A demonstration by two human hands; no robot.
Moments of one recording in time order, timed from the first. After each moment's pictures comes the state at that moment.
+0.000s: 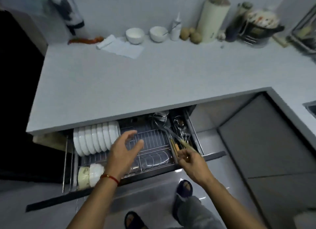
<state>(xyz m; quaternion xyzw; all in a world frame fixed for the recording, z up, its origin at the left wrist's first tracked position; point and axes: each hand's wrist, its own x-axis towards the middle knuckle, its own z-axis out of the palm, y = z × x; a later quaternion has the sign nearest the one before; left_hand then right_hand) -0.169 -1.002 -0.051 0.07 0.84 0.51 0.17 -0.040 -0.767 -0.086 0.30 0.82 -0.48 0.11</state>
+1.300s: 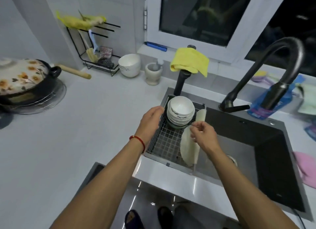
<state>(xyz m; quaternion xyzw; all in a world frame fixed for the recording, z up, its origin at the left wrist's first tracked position) -0.069 -0.040 0.027 0.39 0.59 0.44 0.55 0.144 -0.026 -0.012 0.69 0.50 -0.42 -0.32</state>
